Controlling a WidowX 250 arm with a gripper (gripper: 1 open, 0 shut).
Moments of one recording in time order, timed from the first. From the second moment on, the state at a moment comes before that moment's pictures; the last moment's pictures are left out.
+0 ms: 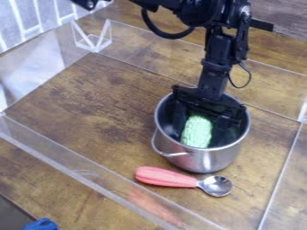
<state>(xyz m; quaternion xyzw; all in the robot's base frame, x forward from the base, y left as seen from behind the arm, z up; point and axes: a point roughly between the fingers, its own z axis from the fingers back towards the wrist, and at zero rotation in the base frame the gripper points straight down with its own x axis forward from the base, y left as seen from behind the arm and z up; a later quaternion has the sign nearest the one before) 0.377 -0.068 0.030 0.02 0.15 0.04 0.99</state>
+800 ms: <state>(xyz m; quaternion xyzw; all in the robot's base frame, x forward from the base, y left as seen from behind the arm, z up) 0.383 -0.061 0.029 0.02 0.15 0.01 0.99</state>
